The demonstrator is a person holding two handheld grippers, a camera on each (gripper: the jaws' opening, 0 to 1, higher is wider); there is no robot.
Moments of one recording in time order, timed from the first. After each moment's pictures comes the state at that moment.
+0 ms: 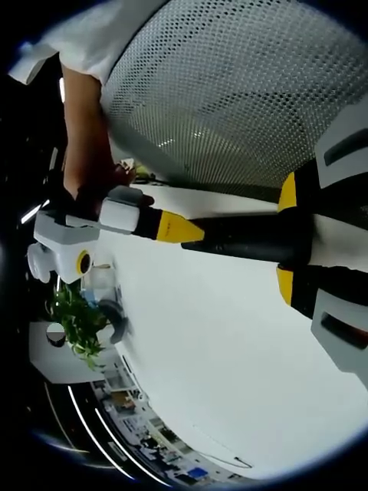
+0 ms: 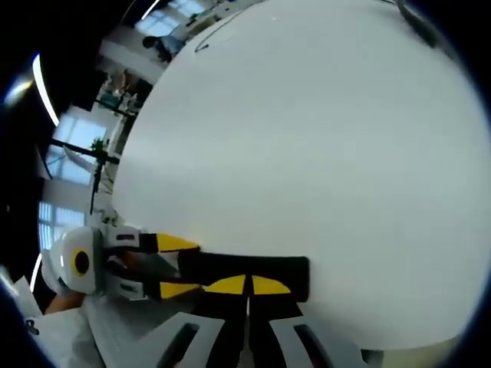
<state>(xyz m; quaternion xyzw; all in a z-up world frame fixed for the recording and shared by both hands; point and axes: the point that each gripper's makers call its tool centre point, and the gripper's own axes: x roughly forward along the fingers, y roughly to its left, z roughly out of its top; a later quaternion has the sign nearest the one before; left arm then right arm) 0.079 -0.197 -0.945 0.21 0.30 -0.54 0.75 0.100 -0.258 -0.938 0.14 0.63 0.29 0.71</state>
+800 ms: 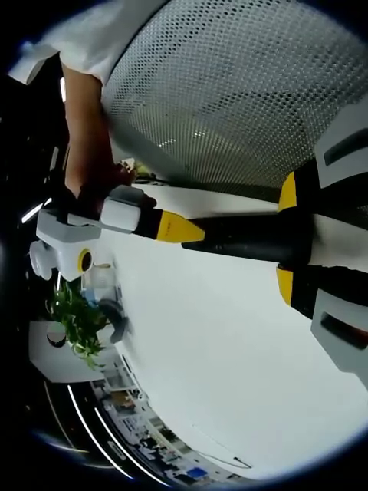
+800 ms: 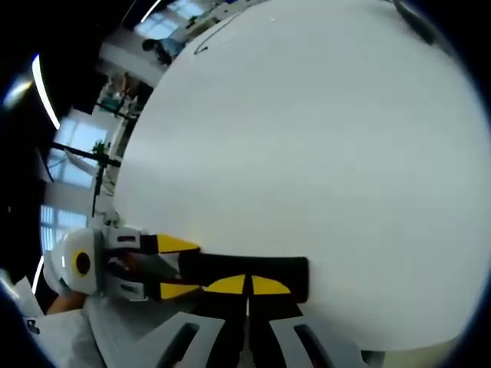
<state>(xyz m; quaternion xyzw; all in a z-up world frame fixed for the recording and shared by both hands) 0.079 -0.196 -0.945 0.21 0.30 -0.55 0.75 0.102 -0.259 -0.938 0.15 0.62 0.29 0.71</state>
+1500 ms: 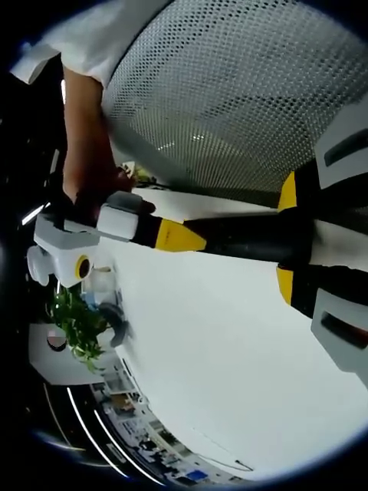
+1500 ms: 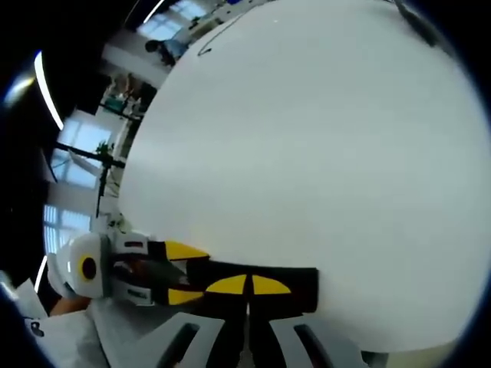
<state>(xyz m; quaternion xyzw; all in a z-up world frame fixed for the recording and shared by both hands) 0.073 -0.202 -0.945 0.21 0.30 -0.56 0.75 0.103 -0.252 -0.932 0.17 0.62 0.30 0.71</state>
